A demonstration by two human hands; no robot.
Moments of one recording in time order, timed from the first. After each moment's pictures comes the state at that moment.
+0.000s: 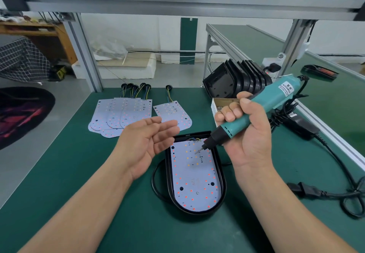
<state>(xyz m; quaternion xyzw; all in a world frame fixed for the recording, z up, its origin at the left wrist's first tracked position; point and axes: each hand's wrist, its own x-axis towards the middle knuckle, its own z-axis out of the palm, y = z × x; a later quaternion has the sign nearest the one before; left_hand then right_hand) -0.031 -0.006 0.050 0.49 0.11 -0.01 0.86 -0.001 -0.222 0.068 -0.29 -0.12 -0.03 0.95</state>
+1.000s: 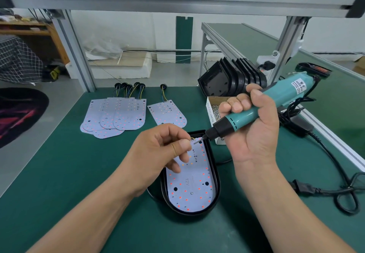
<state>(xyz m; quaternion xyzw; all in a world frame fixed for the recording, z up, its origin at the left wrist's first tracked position) -0.059 -0.035 0.052 0.71 -0.08 -0.02 0.70 -0.002 -0.232 0.082 -0.23 -0.13 -0.06 0.96</state>
